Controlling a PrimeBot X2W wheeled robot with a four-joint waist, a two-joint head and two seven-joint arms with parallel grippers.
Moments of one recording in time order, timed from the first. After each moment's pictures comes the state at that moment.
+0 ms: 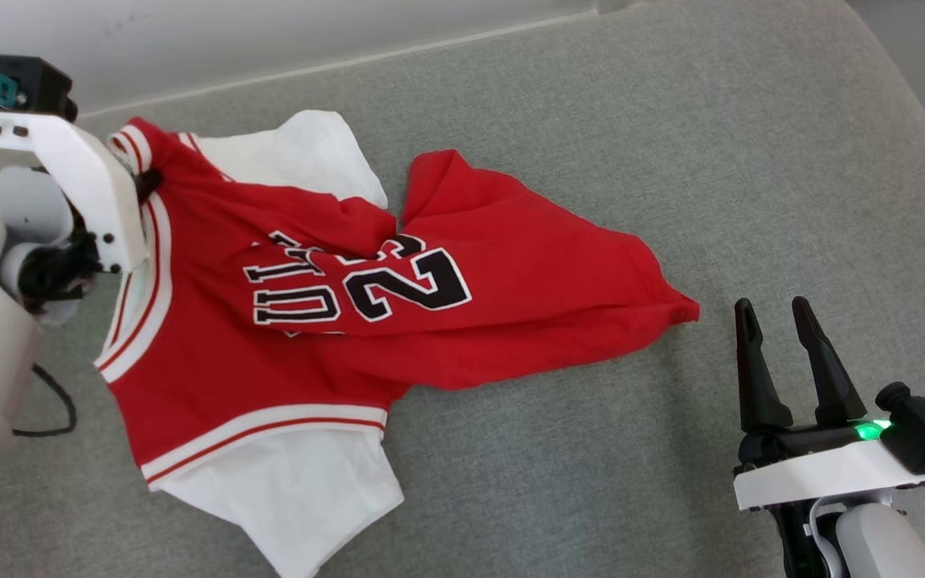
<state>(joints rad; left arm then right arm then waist) -1.13 0.54 -0.69 0.86 -0.83 -0.13 0.45 -0.30 -0.05 0.15 0.25 0.47 0.13 -0.26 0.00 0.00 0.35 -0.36</state>
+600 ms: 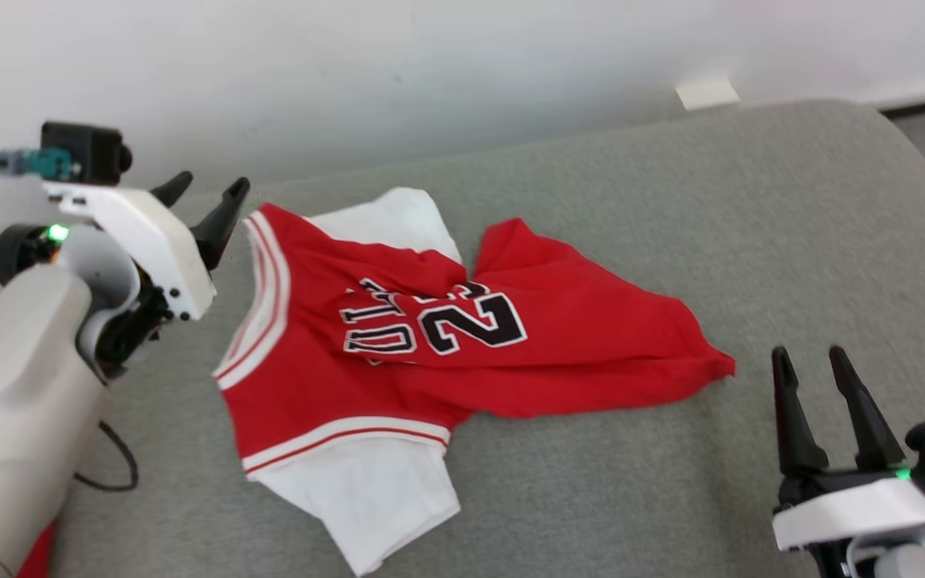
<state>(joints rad) -1.01 0.52 -0.80 0.76 -0.93 -0.13 0.09 -0.24 -0.11 0.11 0.30 0.45 0.13 -0.26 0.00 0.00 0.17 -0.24</state>
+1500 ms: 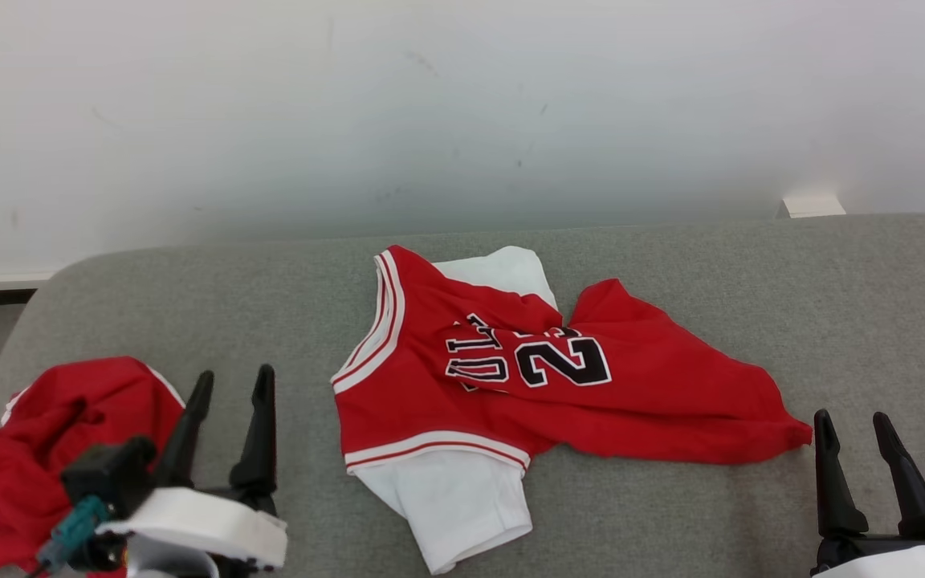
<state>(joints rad) -0.23 0.39 -0.39 0.09 -0.69 0.18 -0.26 -0.08 -0.13 0.03 0.25 0.42 0.13 -0.26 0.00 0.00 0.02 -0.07</state>
